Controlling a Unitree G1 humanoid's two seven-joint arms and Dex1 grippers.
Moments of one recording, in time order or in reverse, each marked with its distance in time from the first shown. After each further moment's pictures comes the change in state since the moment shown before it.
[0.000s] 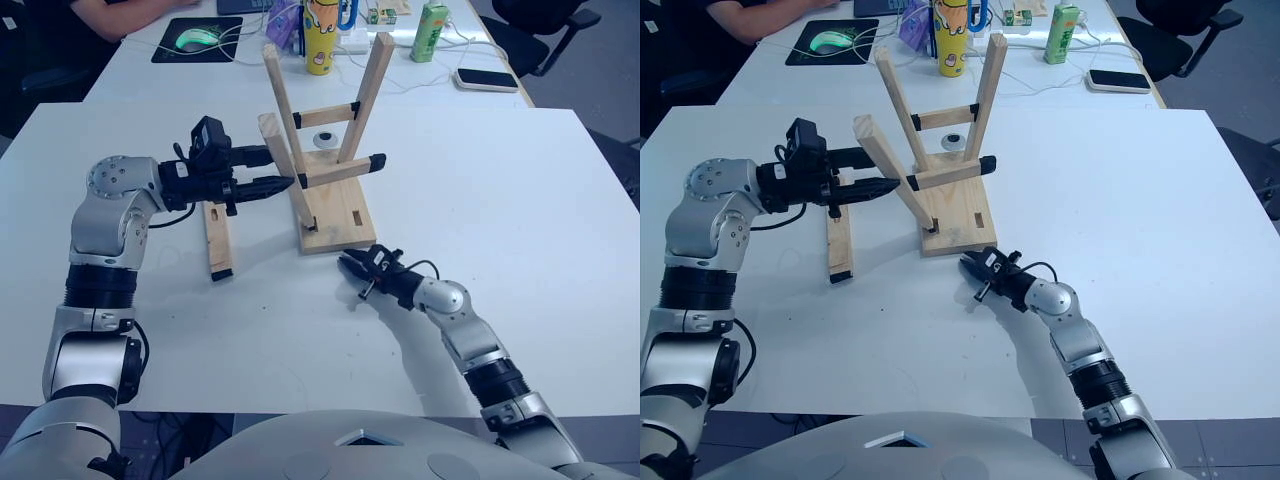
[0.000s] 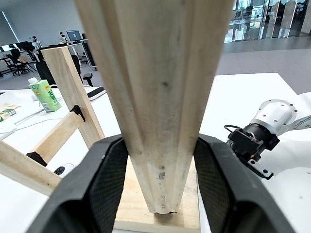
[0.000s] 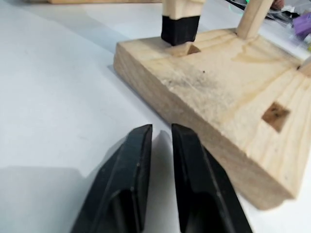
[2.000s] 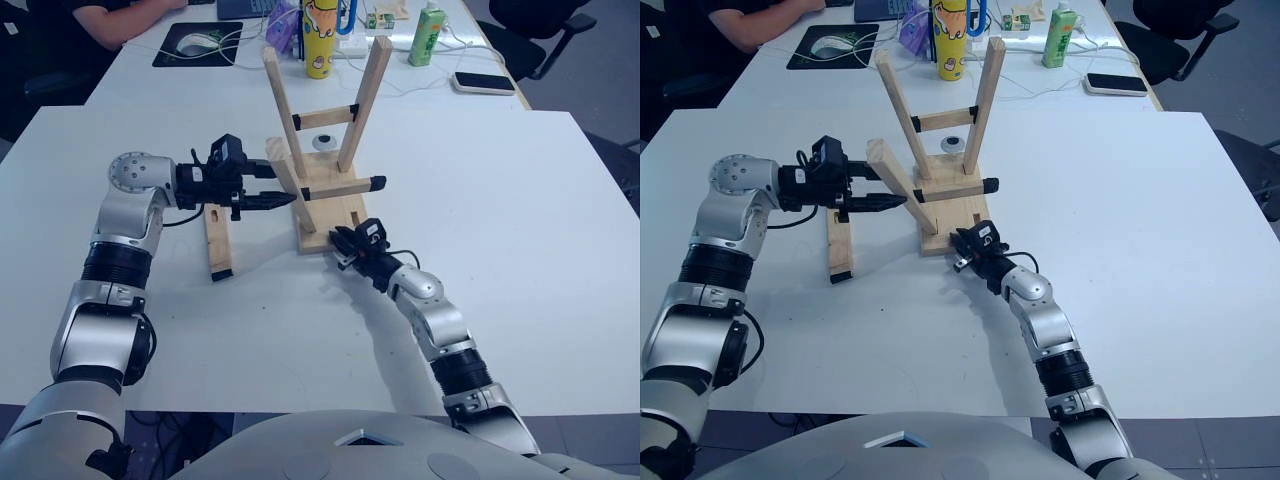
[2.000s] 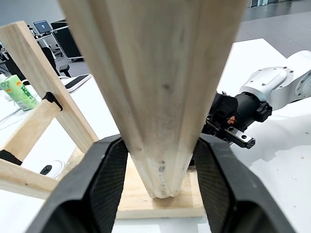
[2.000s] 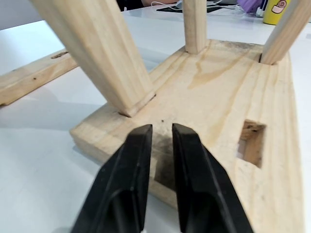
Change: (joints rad) left arm -0.098 -0.019 -0.128 0.329 0.105 -0.252 -0.132; right arm -0.070 0.185 -0.004 0.022 0.026 0.164 -0.201
